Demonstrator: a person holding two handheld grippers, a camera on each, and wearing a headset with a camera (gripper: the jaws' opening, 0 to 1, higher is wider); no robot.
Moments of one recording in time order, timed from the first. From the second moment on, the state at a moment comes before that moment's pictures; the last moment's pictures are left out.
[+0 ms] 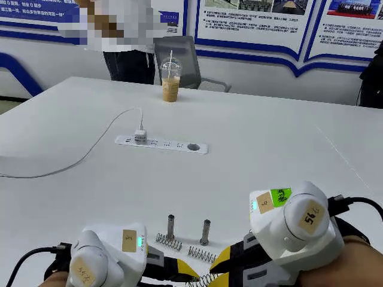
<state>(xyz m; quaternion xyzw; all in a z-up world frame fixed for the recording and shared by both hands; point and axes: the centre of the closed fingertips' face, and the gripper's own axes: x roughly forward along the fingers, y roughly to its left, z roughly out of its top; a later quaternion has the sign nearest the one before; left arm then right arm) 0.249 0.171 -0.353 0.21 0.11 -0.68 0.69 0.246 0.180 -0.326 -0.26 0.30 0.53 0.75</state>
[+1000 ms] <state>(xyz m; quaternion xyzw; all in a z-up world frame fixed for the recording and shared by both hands) 0.252 0.172 -0.354 0.19 0.12 -0.67 0.71 0.255 0.171 -0.317 -0.27 0.30 0.51 0.76</state>
